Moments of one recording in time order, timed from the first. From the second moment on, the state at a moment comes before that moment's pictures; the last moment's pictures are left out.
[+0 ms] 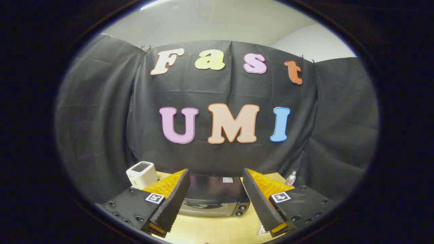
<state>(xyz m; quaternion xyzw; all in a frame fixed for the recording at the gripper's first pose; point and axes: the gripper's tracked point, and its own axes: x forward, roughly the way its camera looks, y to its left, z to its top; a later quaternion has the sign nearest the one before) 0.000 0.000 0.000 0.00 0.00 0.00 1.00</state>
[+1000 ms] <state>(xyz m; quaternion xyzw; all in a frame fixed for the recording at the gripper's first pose) 0.007 0.016 -0.029 -0.02 0.00 -0.01 1.00</state>
